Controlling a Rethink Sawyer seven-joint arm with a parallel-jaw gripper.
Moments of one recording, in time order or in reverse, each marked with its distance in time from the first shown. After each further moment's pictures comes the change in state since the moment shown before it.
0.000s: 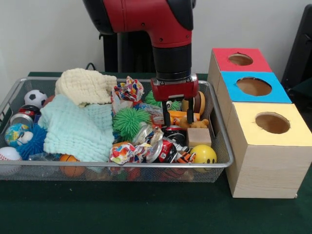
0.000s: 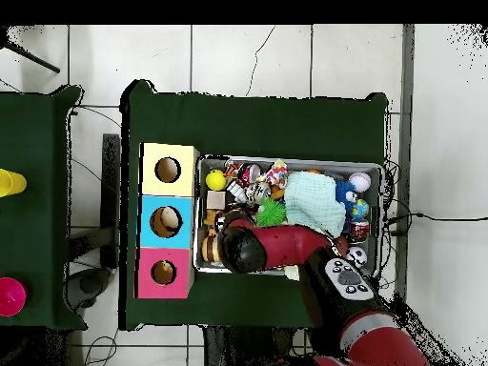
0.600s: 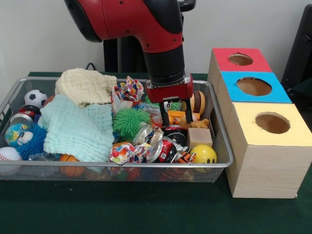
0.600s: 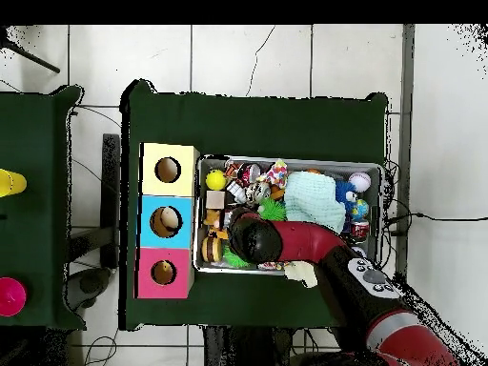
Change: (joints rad) arm -0.122 0.027 0.107 0.005 0.084 0.109 0.000
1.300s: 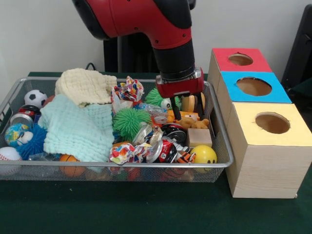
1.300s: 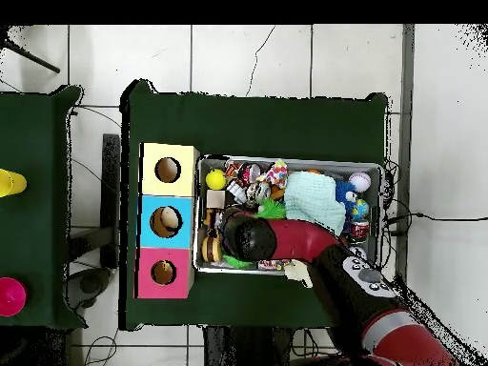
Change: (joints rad) arm 0.011 -0.022 0.034 0.027 0.050 0.050 0.000
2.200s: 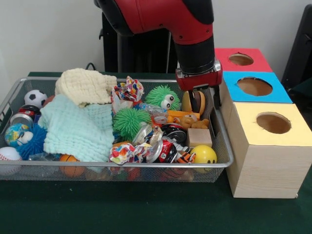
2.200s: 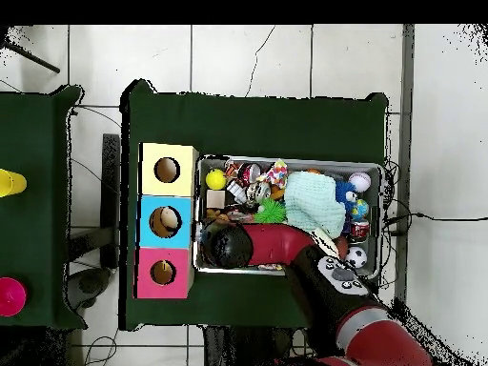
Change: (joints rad) arm 0.093 -0.021 -0.028 0.033 0.024 0.016 0.000
